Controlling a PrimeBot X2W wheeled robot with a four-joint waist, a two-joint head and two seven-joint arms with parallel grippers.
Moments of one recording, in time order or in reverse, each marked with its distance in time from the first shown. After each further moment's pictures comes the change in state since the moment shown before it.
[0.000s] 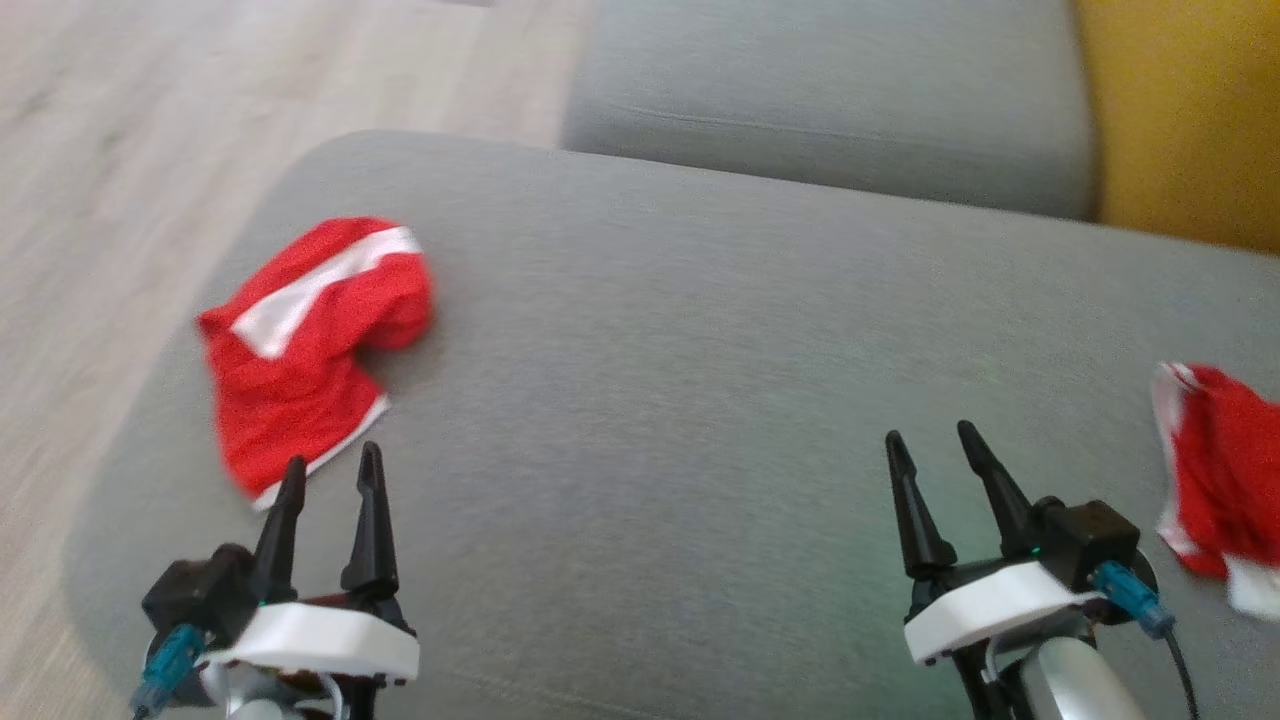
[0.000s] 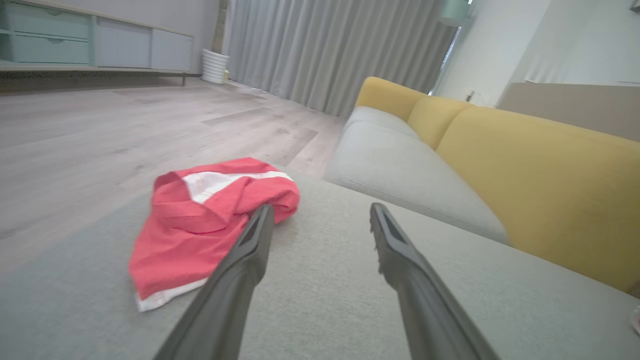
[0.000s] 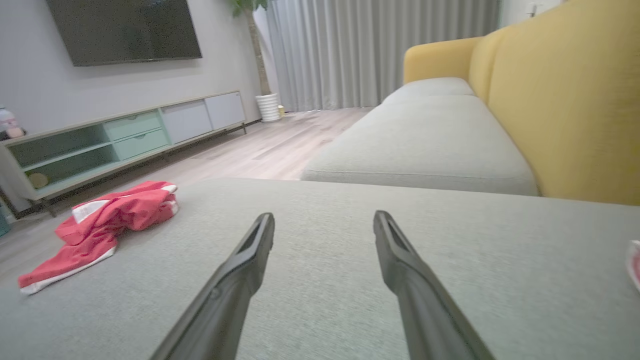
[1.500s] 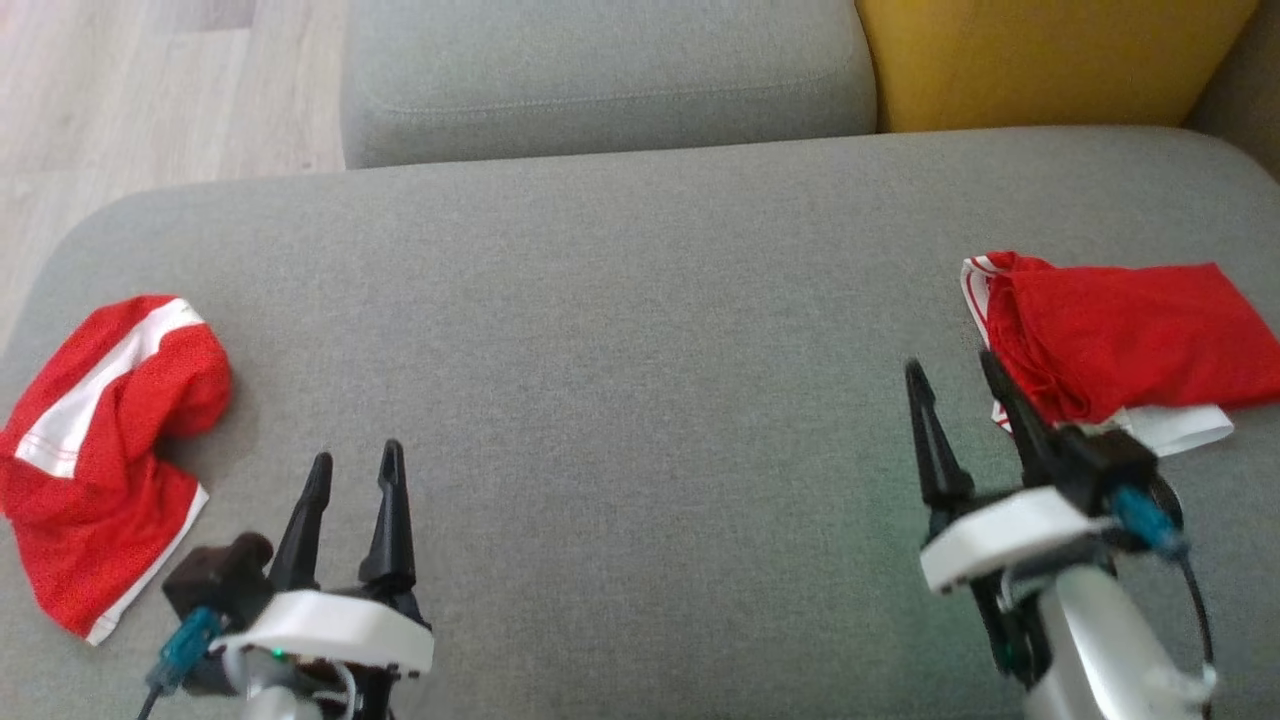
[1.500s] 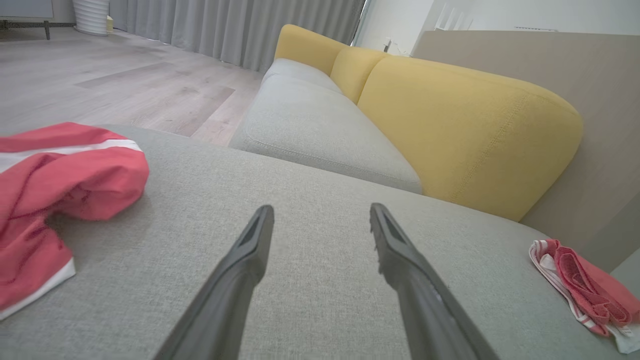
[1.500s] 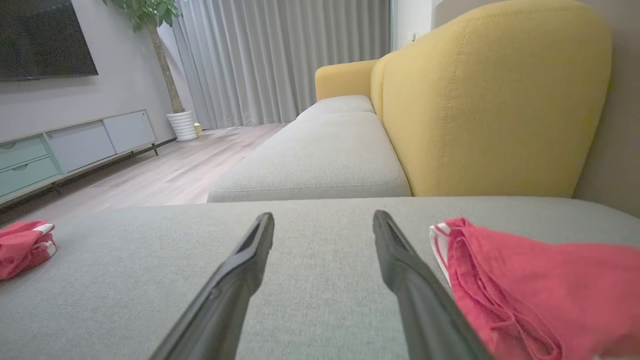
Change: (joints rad) left arm -0.053 -0.002 -0.030 0.082 -0.052 -0.030 0.000; right arm -0.143 -0.013 -0.037 0.046 -0.041 0.000 0.038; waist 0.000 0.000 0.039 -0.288
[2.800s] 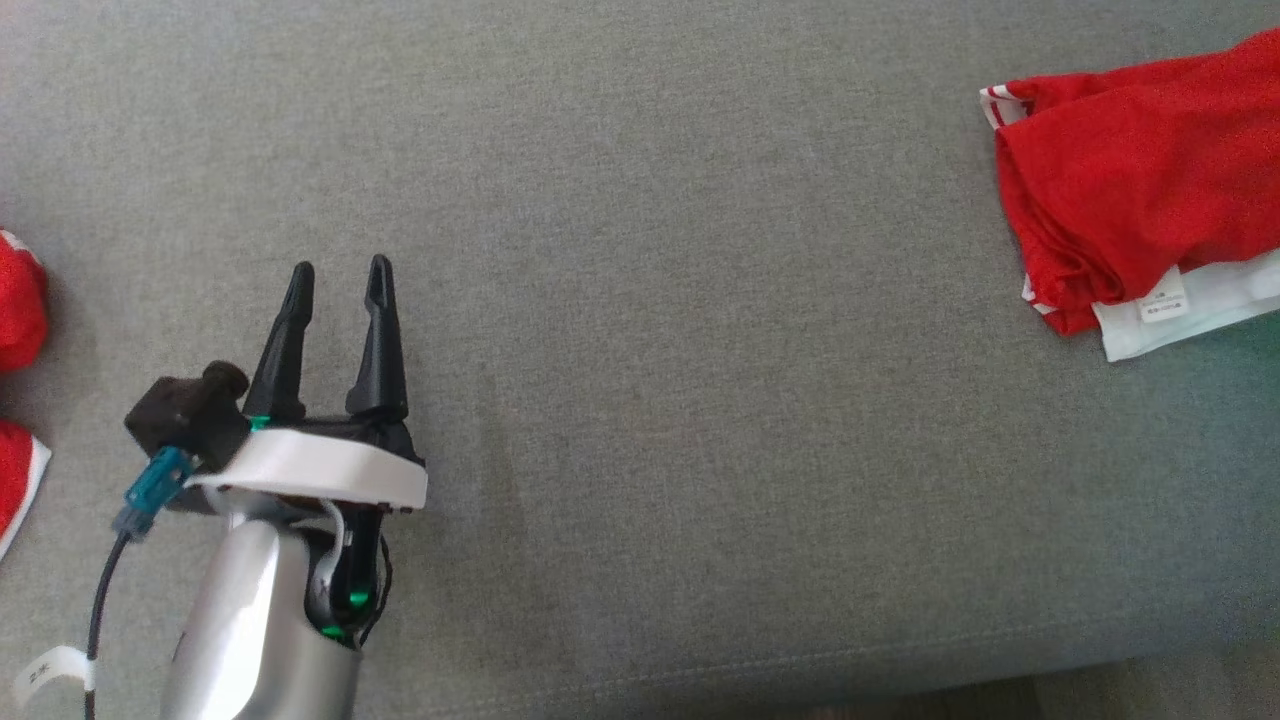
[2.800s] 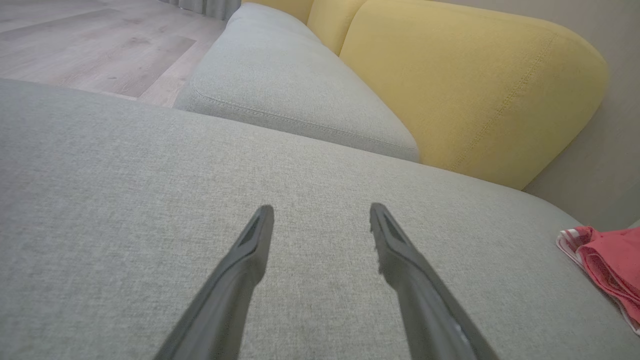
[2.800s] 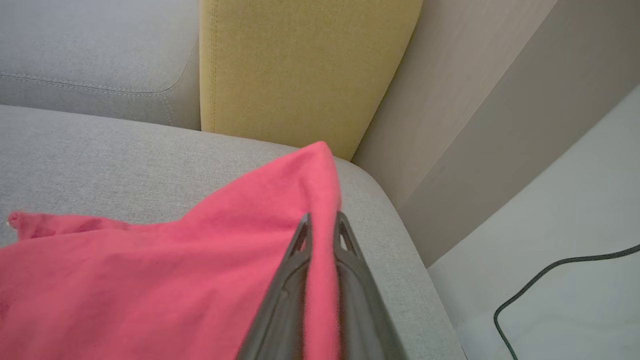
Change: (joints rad) left arm -0.256 -0.001 0.012 0.017 0.028 -0.037 0.000; right arm -0.506 -0.433 -0.158 0.358 -0.063 0.000 0.157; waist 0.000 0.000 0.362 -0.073
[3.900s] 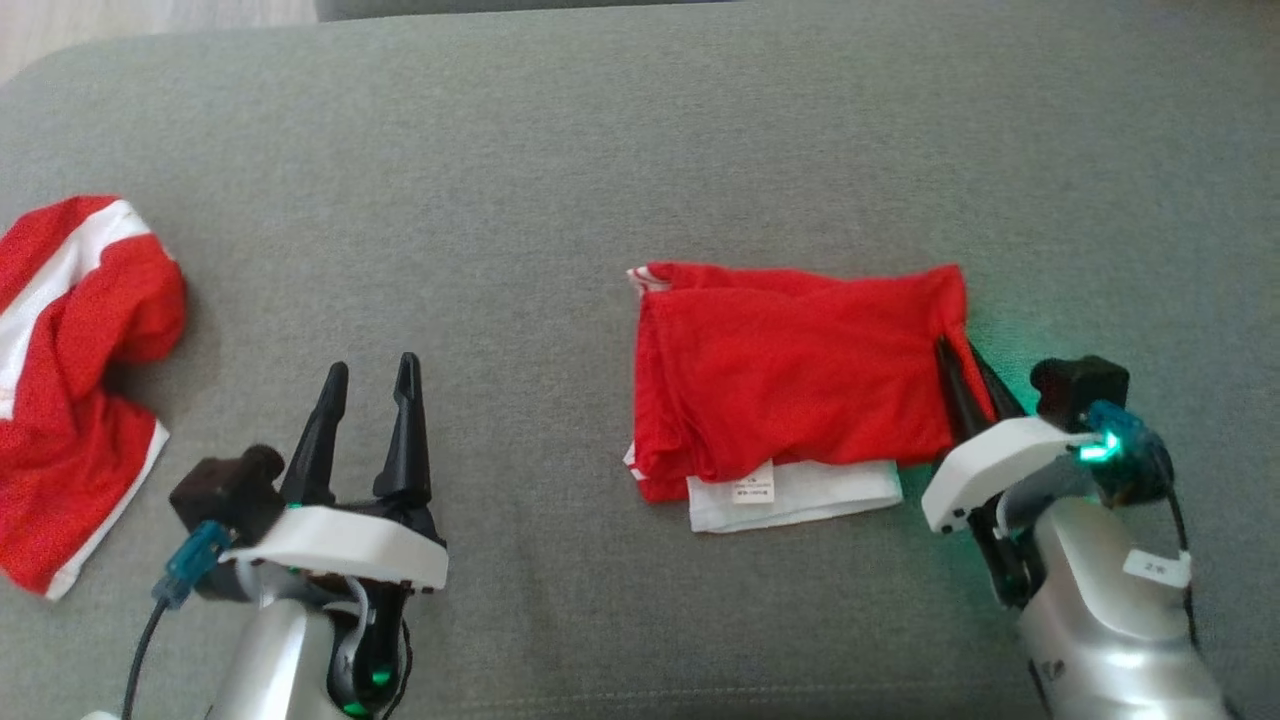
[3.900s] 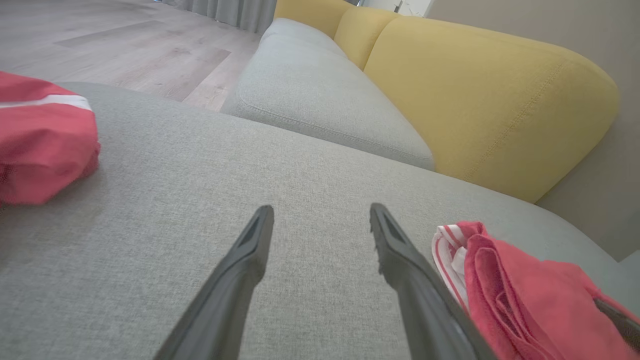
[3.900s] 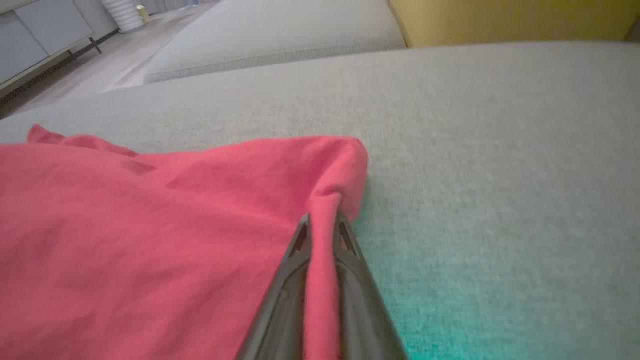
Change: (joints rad) left arm 0.119 0.001 -0.044 0.017 -0.042 0.026 0.000; right arm 0.312 0.440 0.100 -0.021 0.073 0.000 -0.074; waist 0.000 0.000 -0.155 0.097
